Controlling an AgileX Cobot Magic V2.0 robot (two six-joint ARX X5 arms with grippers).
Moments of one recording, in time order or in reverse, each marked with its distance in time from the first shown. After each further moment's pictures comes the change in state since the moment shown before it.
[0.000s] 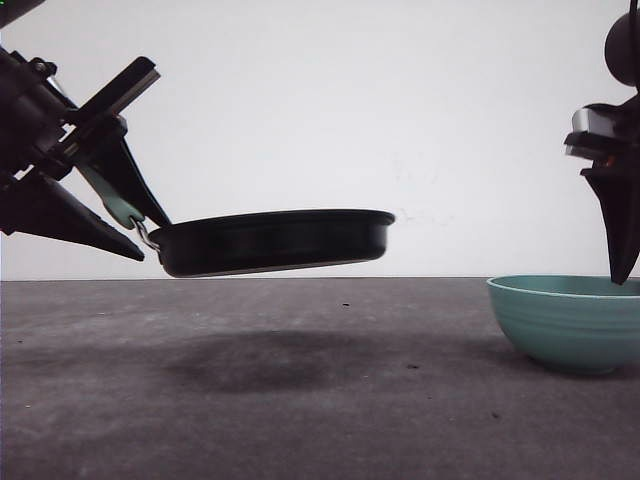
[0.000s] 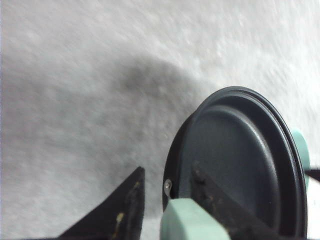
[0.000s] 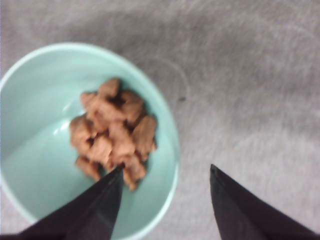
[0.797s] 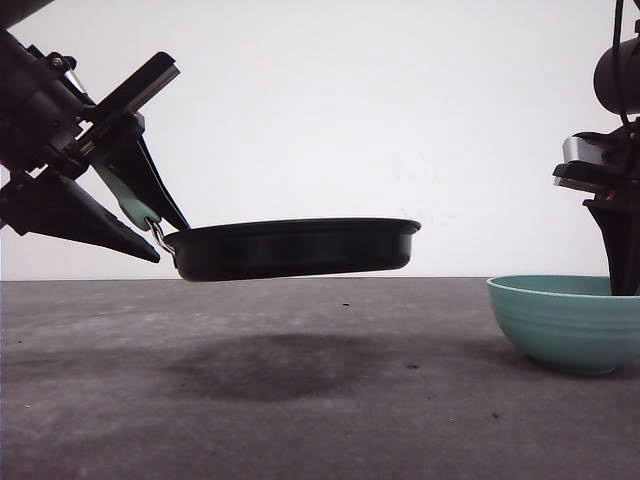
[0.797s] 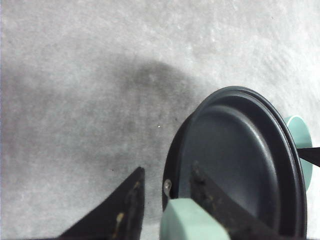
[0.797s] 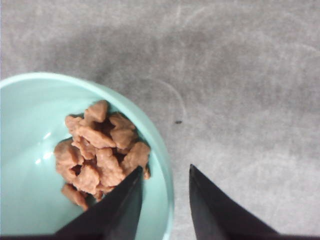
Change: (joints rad) left arm -0.055 0.000 0.000 0.002 -0.042 0.000; right arm -0.004 0.068 0.000 0.056 0.000 0.004
